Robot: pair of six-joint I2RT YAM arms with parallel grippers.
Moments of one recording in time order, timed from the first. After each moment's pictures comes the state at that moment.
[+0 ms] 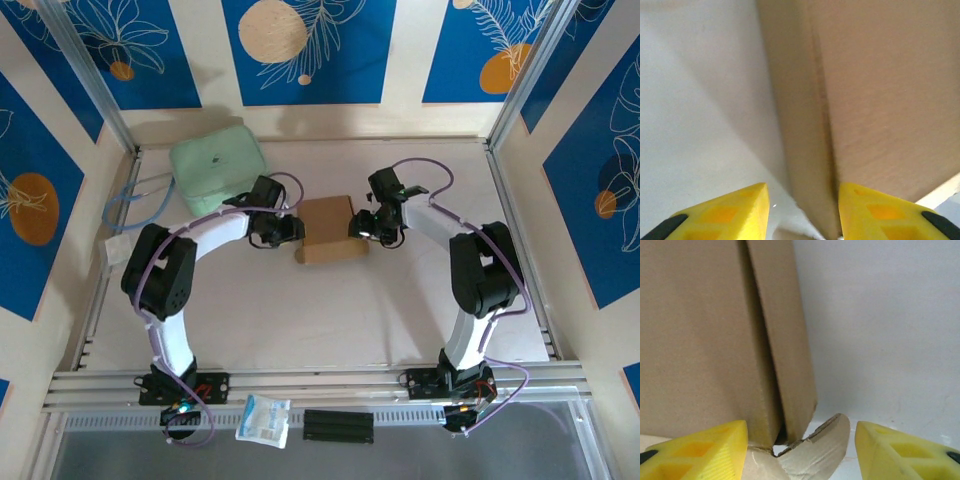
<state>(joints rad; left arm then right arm) -0.47 1.88 1.25 -0.44 0.34 -0.59 0.36 1.80 1.27 -0.69 -0.21 0.48</state>
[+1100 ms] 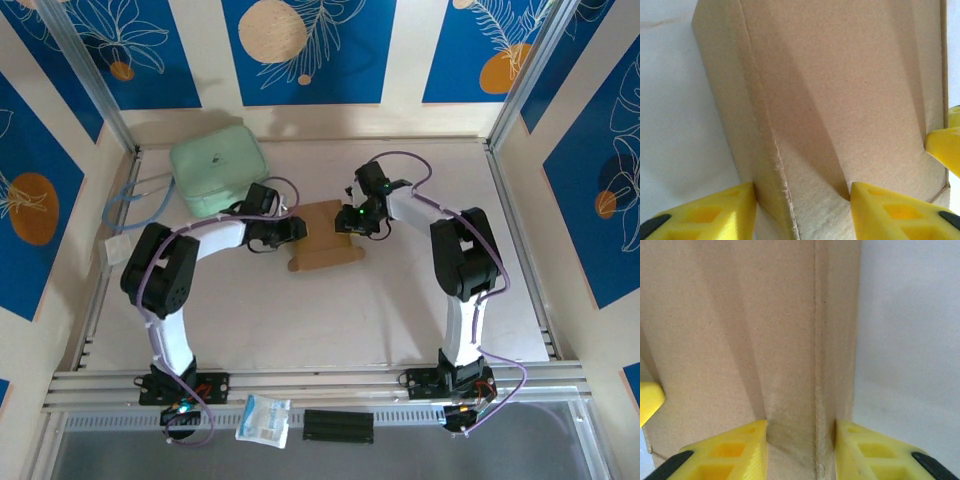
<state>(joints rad) -0.45 1.85 1.12 -0.20 0.40 -0.62 0.41 1.96 1.39 -0.61 -0.37 0.37</state>
